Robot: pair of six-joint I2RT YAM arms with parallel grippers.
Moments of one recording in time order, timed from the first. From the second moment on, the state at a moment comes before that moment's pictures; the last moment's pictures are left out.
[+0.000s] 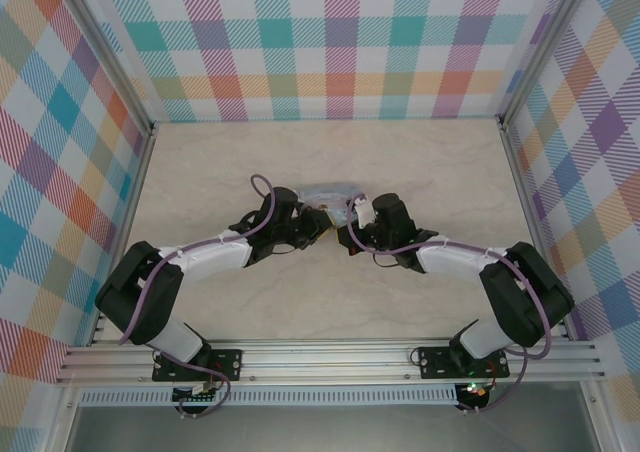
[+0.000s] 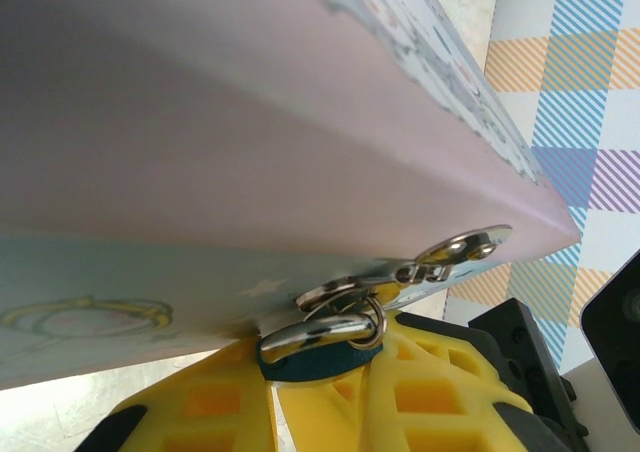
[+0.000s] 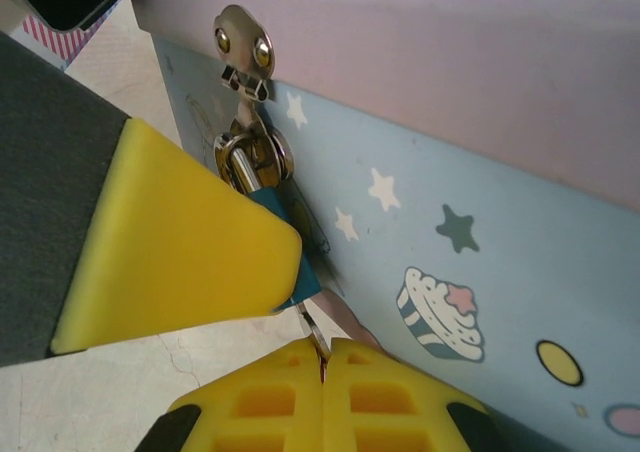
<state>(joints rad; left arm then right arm) -0.66 1.54 0.82 0.13 0.31 -1.21 0.64 1.49 0.68 0.22 -0.37 0.30</state>
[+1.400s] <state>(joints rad) -0.69 1.44 0.71 0.12 0.29 -1.21 0.64 1.51 0.61 0.12 -0.44 0.75</state>
